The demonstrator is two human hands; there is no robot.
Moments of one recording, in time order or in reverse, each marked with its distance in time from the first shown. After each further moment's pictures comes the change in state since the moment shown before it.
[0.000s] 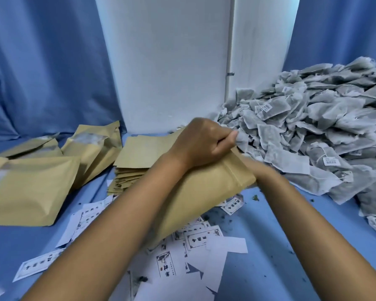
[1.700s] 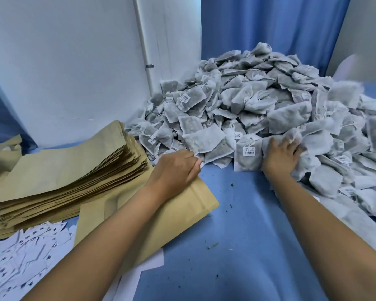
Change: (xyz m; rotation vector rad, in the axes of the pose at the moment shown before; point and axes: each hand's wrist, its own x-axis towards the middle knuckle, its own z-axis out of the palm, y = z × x) left_hand 0.019 0.035 0.180 0.114 -0.133 0.017; right_hand -0.101 0.221 -0.223 -1.193 0.892 0.913
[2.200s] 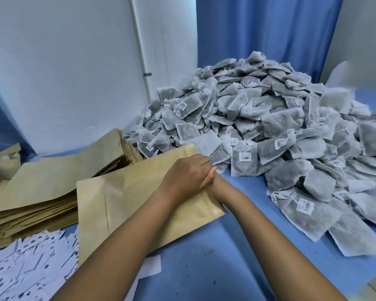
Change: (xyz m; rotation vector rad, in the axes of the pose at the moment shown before) left_hand 0.022 0.025 0.005 -0.060 0.020 0.137; right_hand -0.106 -0.084 -0.065 0.802 -0.695 -0.544
